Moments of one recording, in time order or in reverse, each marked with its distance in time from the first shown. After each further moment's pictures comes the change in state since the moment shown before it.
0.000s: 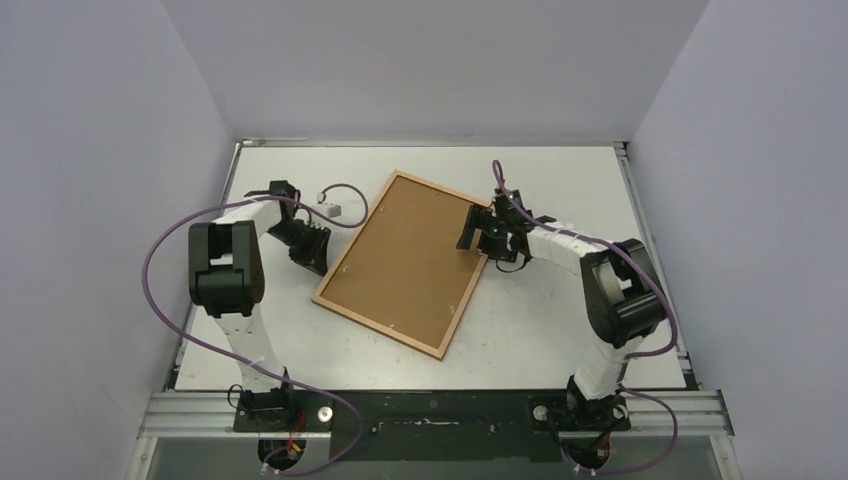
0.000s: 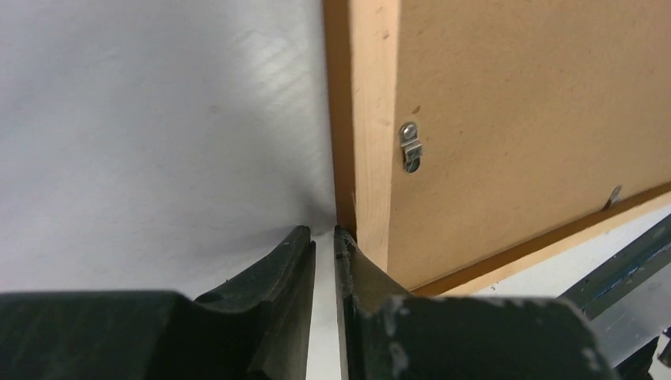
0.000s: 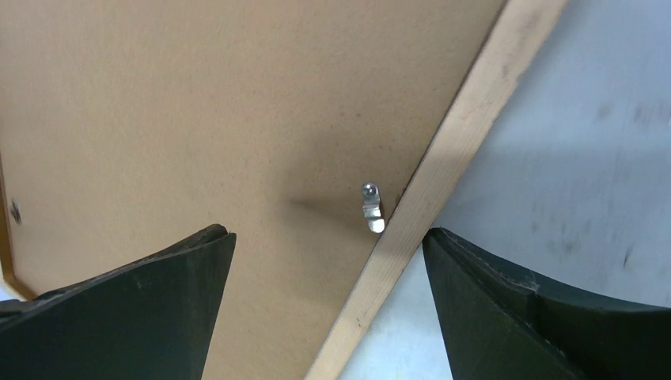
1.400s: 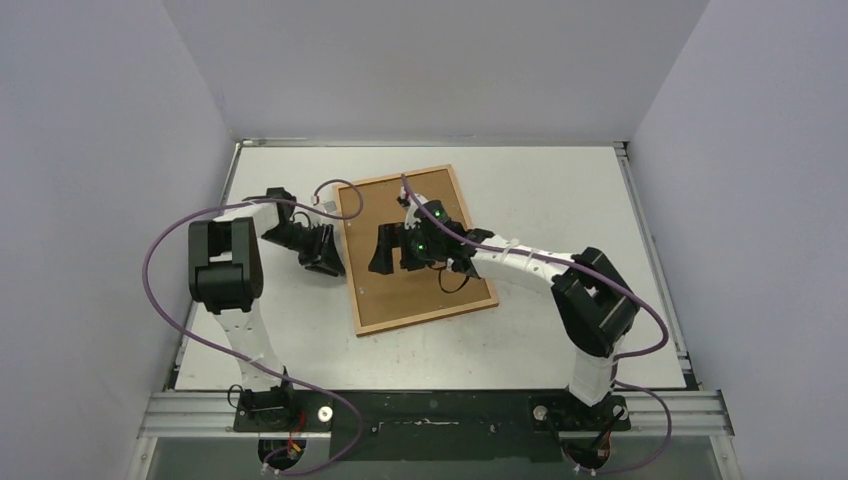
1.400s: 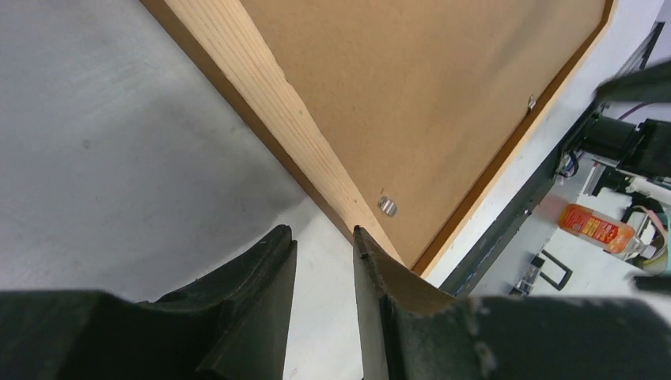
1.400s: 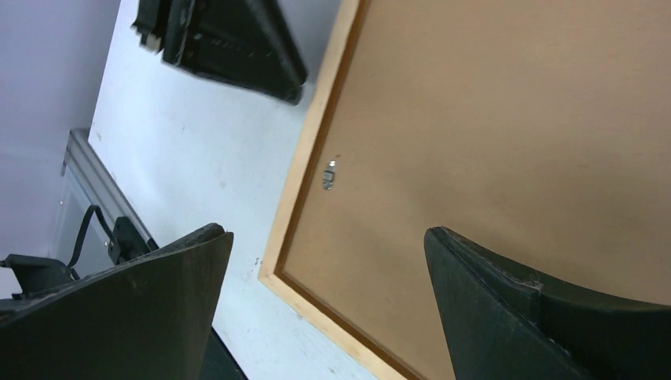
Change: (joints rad) left arm 0.023 0.018 -0.039 -0.004 0.297 -0.169; right arm 0.371 0.066 0.220 0.146 -0.145 -0.054
